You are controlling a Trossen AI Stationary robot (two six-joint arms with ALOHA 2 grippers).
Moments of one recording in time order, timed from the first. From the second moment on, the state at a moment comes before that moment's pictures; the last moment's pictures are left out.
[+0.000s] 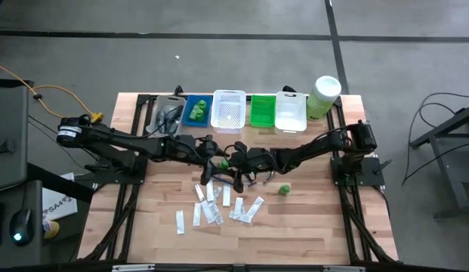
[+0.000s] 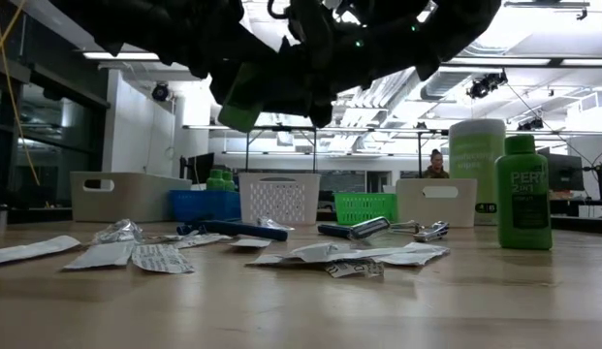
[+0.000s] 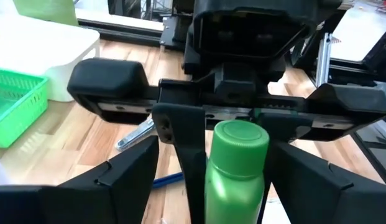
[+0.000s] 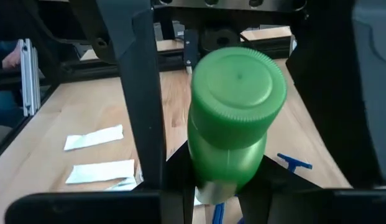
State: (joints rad) left arm -0.03 1.30 0.68 0.34 0.02 -0.16; right arm 0.08 1.84 1.02 0.52 0.07 0.15
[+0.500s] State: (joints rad) left arm -0.03 1.30 0.68 0.34 0.05 -0.21; right arm 0.08 1.84 1.03 0.49 0.08 0.16
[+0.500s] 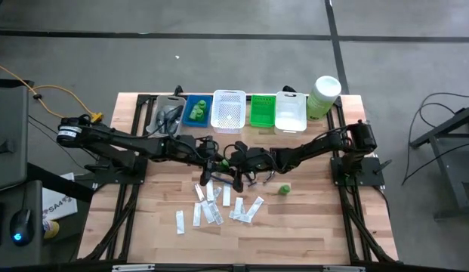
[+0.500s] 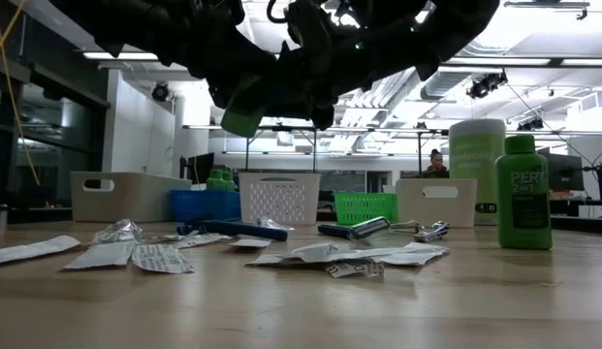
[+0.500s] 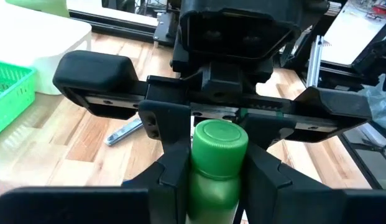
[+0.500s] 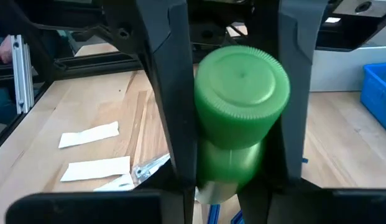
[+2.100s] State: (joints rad) left arm 0.57 1.14 0.43 0.55 -0.44 -0.07; right arm 0.18 1.56 1.03 0.06 0.37 0.26
